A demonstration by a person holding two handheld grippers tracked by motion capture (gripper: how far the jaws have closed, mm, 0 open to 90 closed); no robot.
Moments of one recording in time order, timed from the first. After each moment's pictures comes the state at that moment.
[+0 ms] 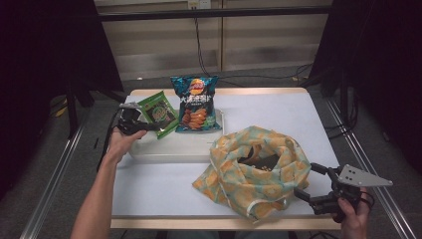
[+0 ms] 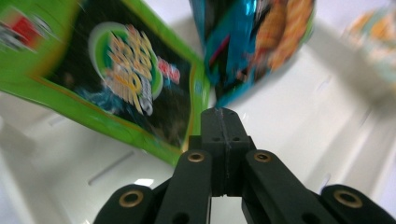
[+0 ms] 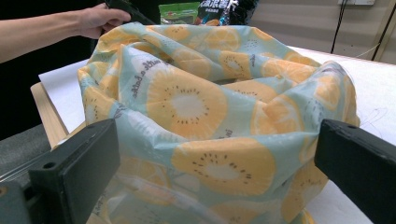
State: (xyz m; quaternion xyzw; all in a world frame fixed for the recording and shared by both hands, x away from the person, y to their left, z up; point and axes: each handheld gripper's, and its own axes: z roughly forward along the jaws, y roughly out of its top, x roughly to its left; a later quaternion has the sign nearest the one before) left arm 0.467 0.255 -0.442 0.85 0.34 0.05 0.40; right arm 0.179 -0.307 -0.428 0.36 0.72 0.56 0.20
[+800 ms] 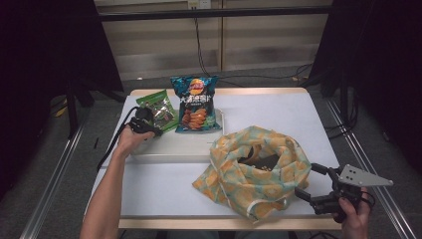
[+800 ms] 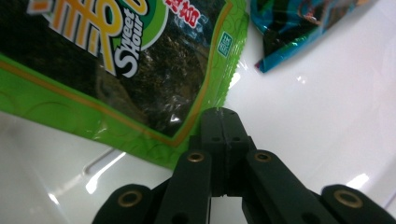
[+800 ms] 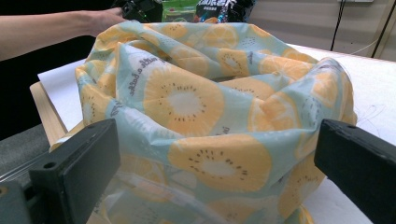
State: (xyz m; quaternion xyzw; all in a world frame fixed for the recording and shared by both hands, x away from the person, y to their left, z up) left arm 0.495 0.233 -0.463 0.87 0.40 0.04 0.29; right arm 0.179 -0.310 -0.429 0.36 0.72 0.55 0.19
